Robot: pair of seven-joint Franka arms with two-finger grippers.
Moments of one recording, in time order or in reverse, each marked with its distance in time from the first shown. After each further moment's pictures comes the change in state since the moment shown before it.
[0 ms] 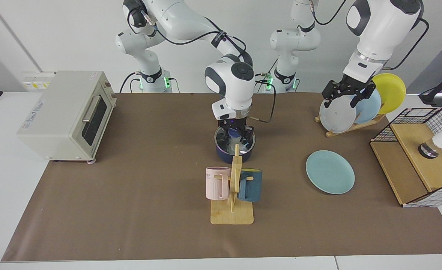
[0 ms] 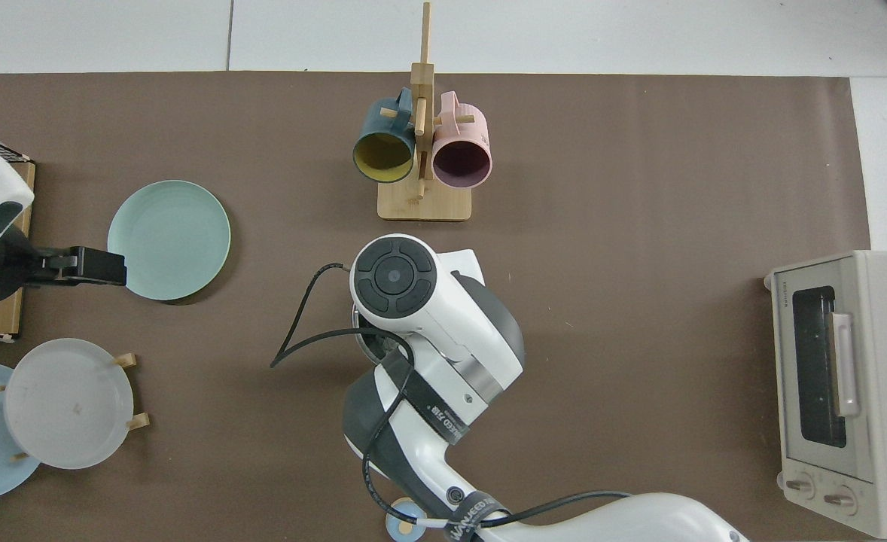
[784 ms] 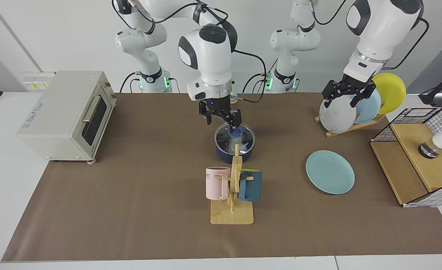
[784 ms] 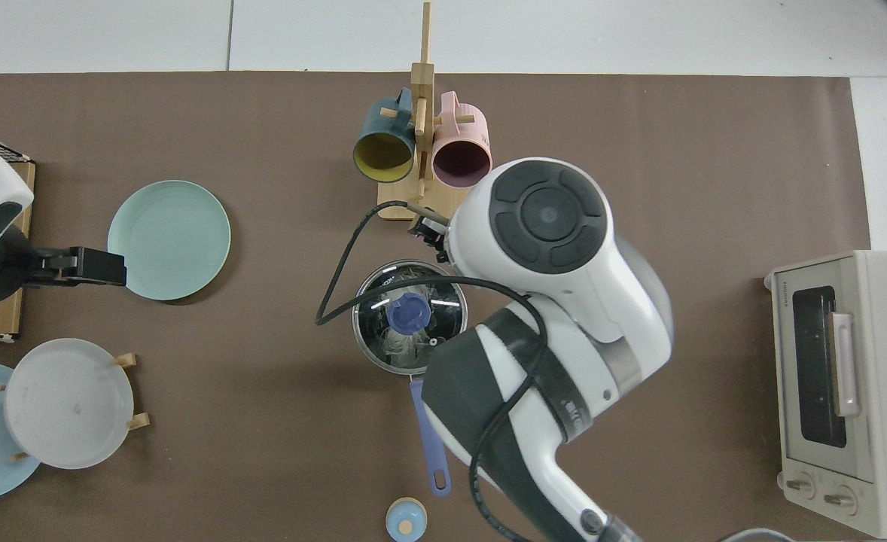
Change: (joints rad) left arm 0.000 -0.001 0.000 0.000 0.000 -0.001 0.000; right arm -0.140 -0.176 -0.003 0.044 0.046 -0.083 -0.186
